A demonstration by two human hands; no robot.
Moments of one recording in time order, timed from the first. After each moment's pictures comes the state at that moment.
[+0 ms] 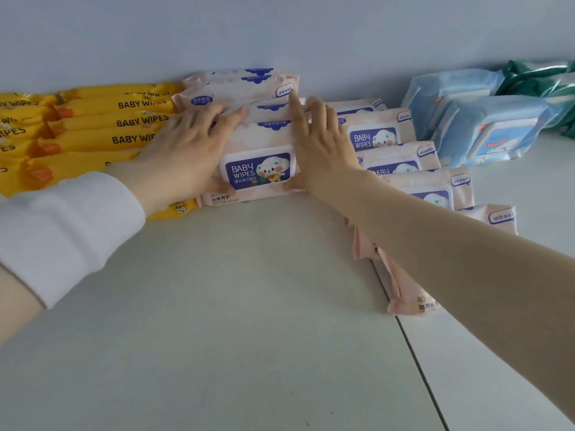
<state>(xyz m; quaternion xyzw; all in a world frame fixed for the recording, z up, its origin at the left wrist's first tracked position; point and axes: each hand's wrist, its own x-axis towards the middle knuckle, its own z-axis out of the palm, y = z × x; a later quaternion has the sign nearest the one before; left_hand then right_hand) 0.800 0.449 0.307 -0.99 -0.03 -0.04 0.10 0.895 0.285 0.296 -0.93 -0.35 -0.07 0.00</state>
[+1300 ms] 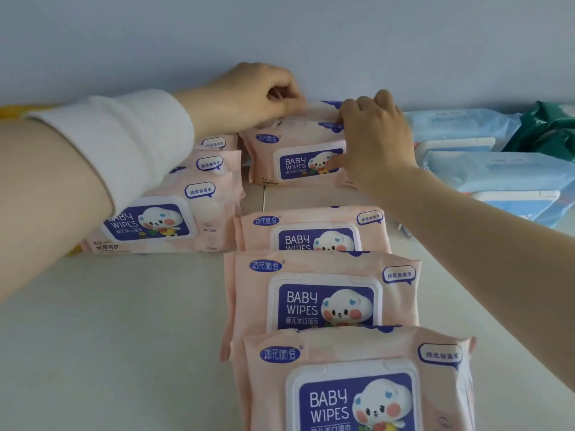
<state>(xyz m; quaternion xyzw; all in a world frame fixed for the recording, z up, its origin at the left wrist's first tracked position) 0.992 0.361 0.348 -0.98 -0.08 -0.08 -0.19 1.060 0.198 0.310 -0.92 -0.37 -0.14 0.05</state>
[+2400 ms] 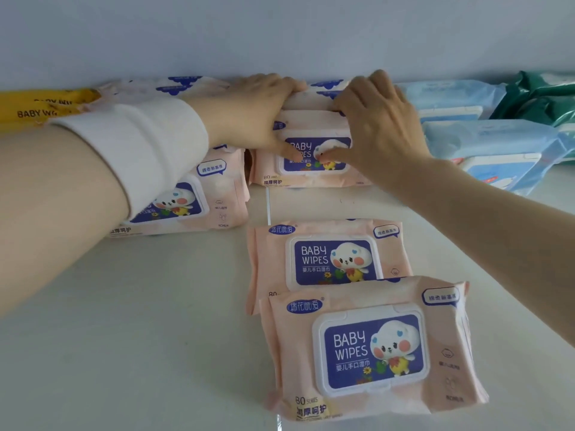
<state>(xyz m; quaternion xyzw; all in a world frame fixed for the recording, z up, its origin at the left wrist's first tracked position) 0.976 0.354 0.325 -1.00 -0.02 0.00 -0.04 1.034 0.172 0.311 -0.87 -0.45 -0.20 0.05</state>
